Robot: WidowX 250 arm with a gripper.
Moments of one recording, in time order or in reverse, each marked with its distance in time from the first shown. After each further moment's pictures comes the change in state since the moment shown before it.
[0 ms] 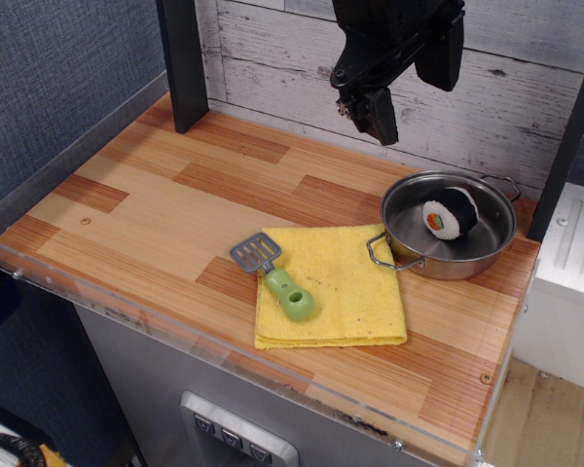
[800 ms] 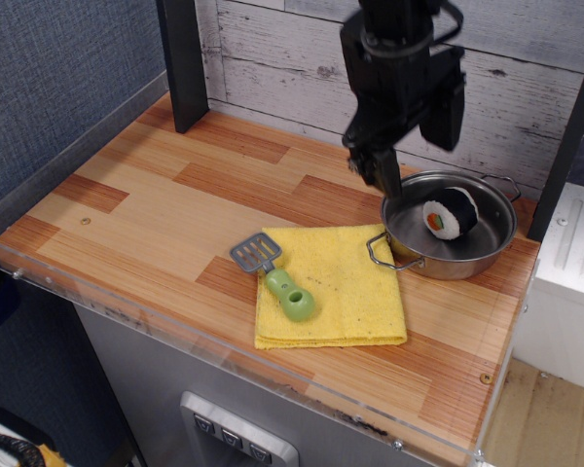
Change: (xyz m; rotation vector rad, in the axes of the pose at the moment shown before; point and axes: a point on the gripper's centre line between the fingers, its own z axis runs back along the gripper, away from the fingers) arm -0.008 0.010 -0.051 0.063 0.038 -0.035
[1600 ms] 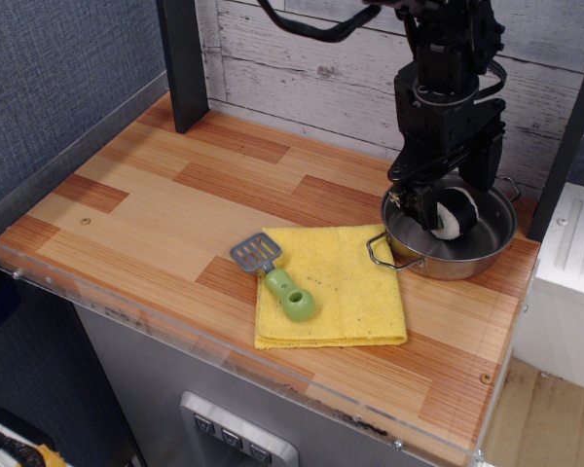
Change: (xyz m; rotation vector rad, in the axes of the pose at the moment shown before) arm -0.014 -0.021 -0.055 0.051 0.029 -0.083
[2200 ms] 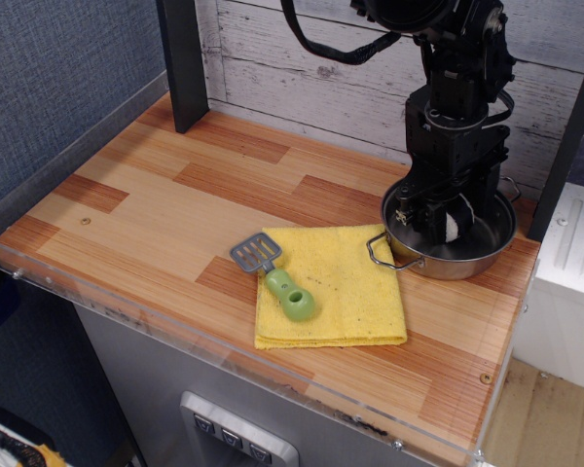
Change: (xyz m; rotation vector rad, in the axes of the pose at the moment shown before) arm -0.005 0.001 -0.019 0.049 -0.008 -0.005
